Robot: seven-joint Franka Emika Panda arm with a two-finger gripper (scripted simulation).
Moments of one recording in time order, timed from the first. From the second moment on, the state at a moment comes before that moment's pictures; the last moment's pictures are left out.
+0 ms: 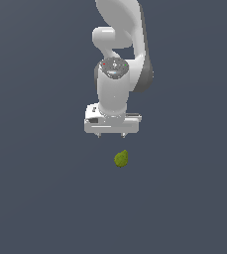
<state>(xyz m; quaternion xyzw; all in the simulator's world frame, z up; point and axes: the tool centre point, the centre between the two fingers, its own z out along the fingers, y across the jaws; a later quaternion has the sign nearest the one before) 0.002 -0.008 0.173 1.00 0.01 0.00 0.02</state>
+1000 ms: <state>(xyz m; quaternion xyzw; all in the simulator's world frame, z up) 0.021 0.020 0.133 0.98 -0.21 0.00 0.01</state>
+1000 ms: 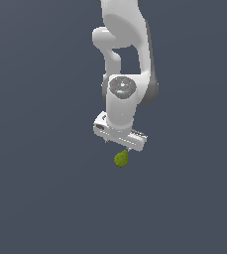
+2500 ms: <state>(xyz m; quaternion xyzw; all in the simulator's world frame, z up) 0.037 0.048 0.088 0.91 -0.41 0.00 0.00</state>
